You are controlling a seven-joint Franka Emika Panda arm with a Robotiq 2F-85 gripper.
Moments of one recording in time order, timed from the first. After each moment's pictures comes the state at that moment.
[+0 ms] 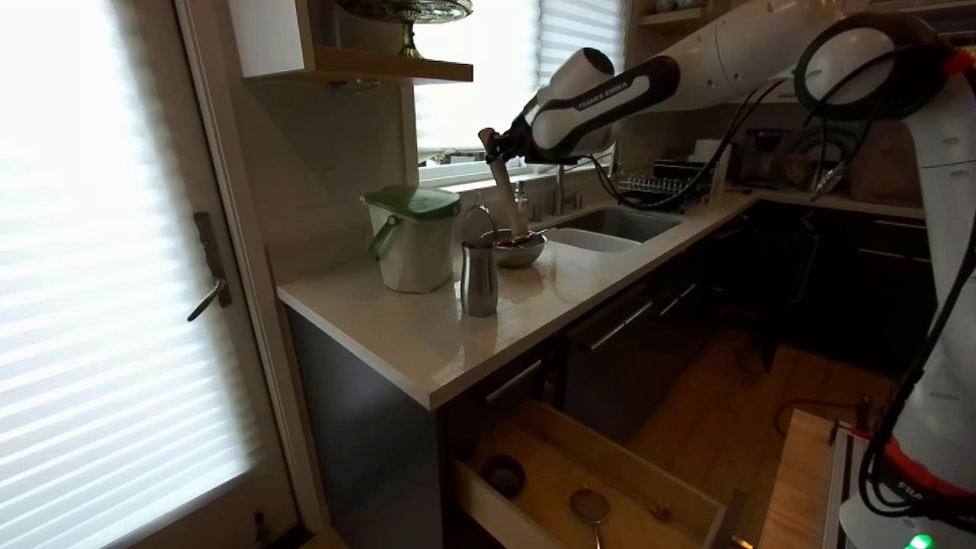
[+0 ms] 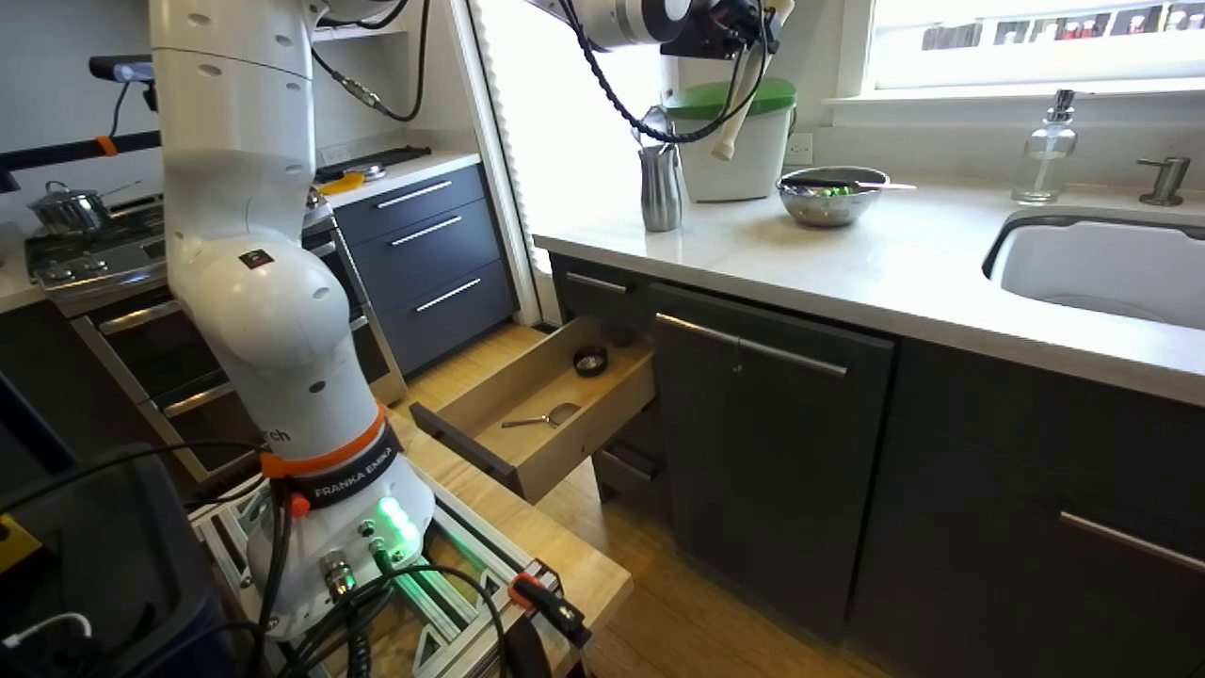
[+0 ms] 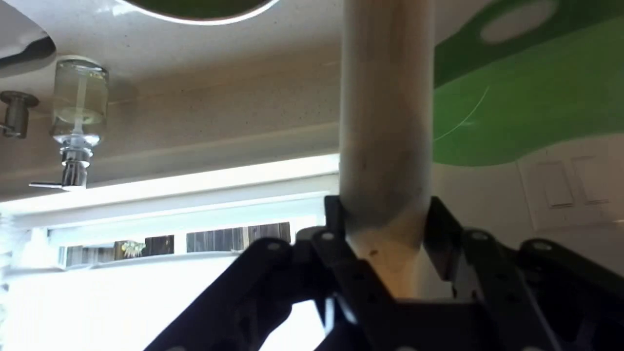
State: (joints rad) arm -0.03 0.34 -0.11 -1.62 0.01 2.97 0.13
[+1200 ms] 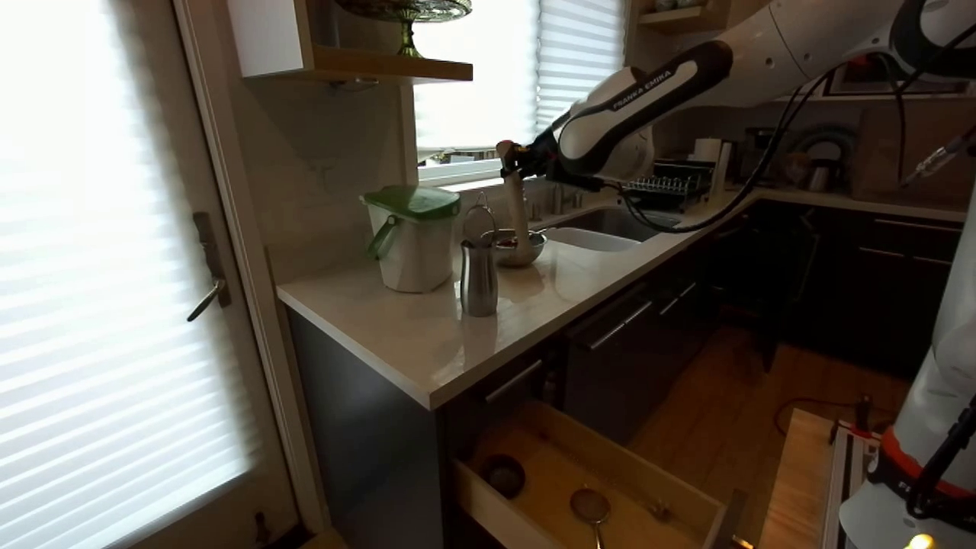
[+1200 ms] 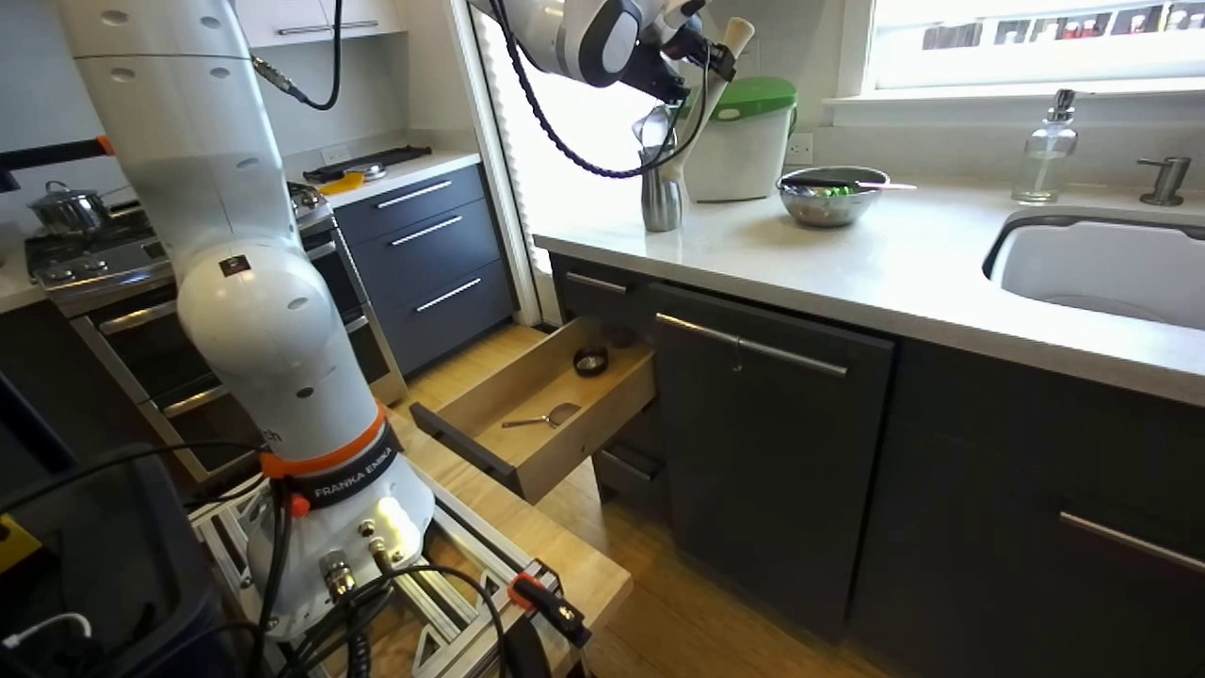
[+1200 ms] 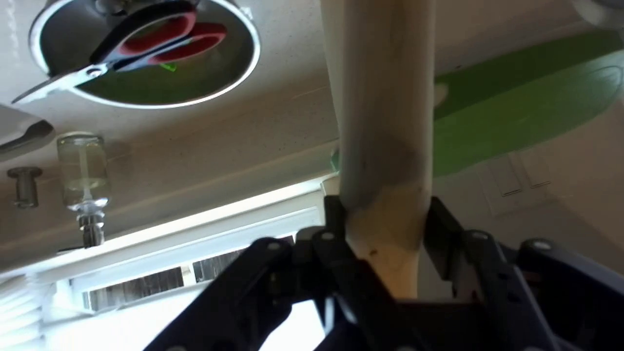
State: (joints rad) arm -0.19 0.11 0.13 -2.04 0.21 3.21 0.07
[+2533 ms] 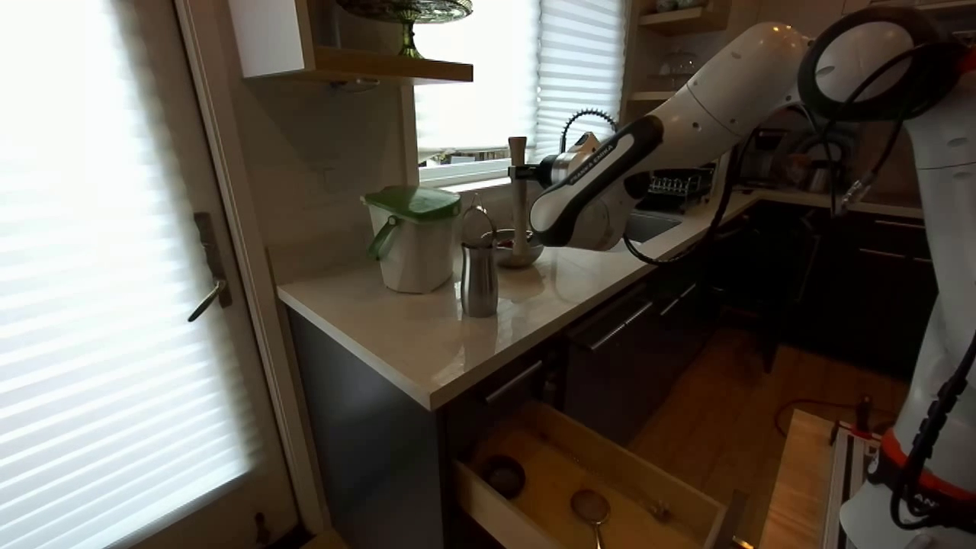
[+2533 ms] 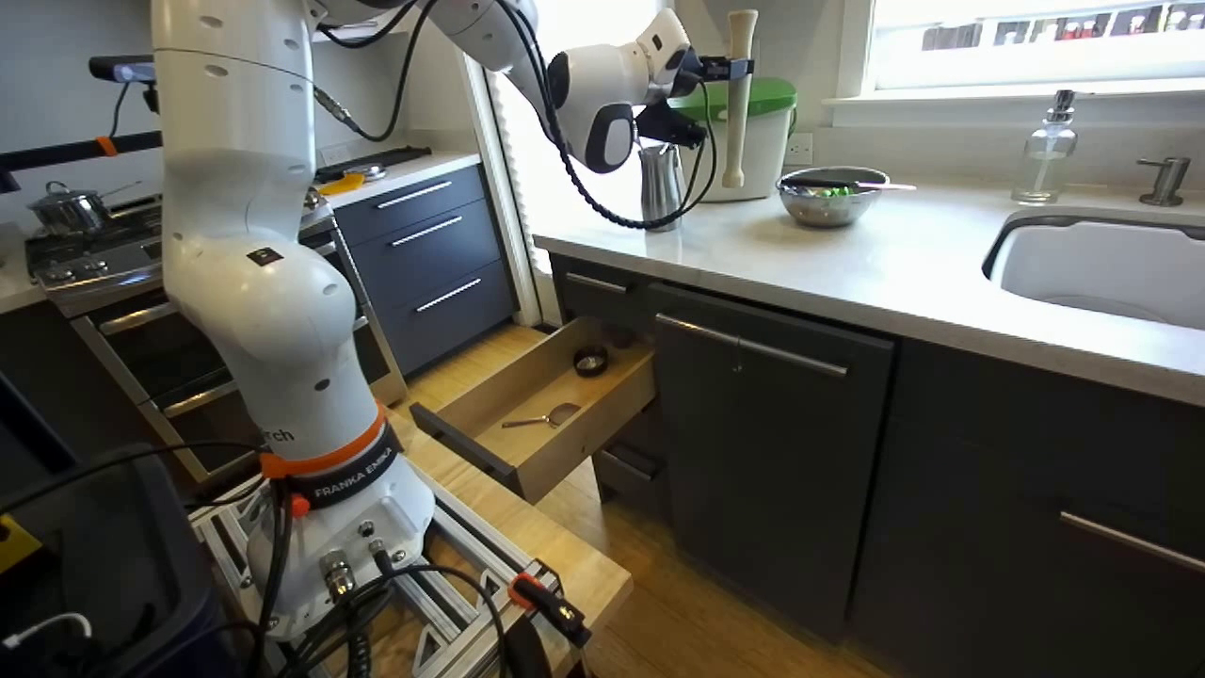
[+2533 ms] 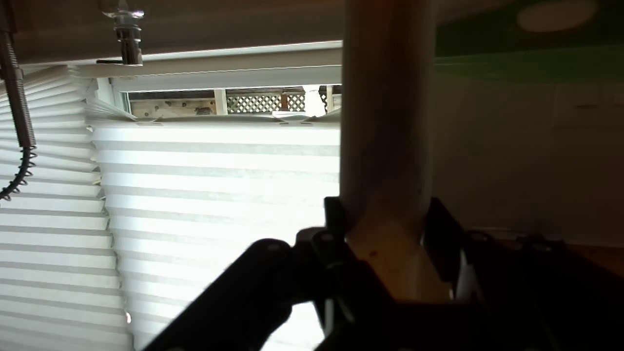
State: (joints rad) arm 0.04 0.35 -0.03 -2.04 0.40 3.95 -0.22
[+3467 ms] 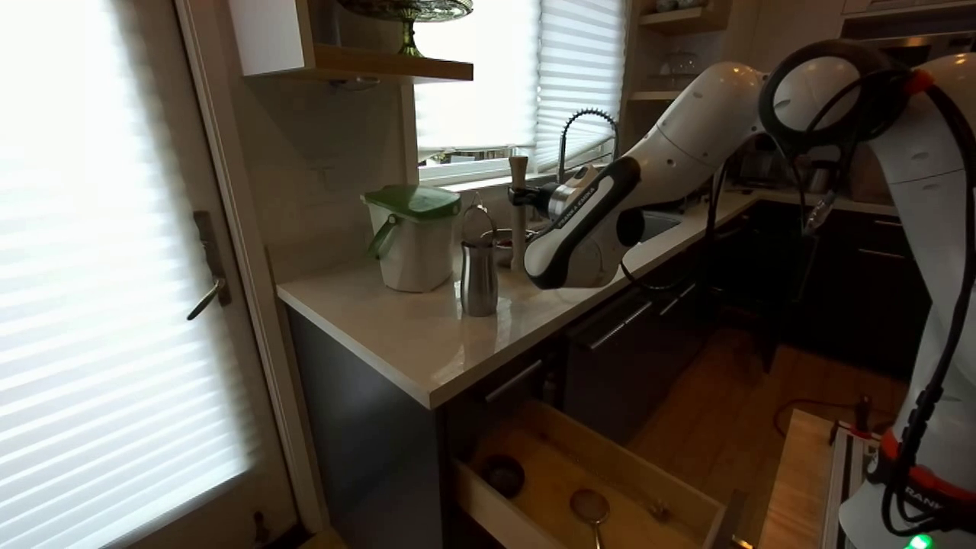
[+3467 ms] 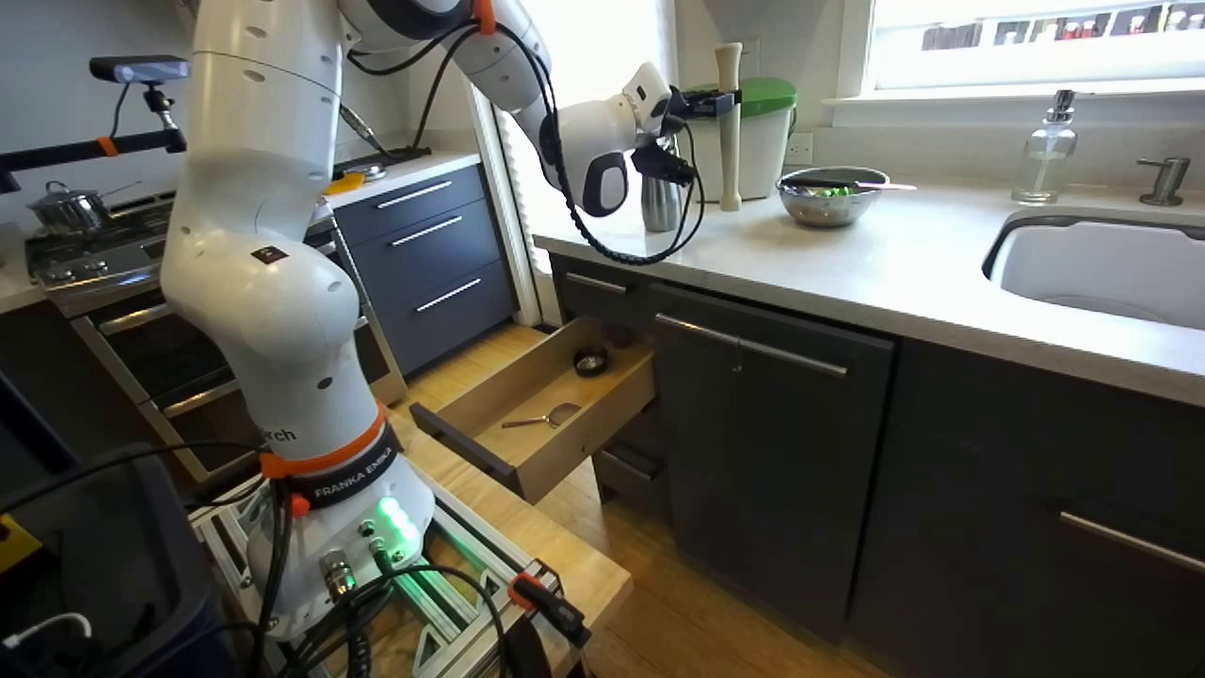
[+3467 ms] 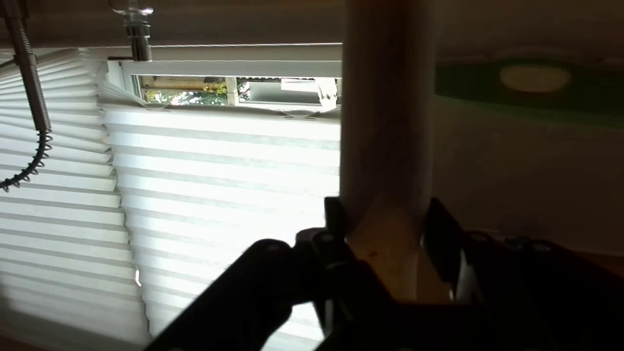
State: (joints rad) arm 0.07 0.49 -0.04 -2.06 0.42 4.18 -0.20
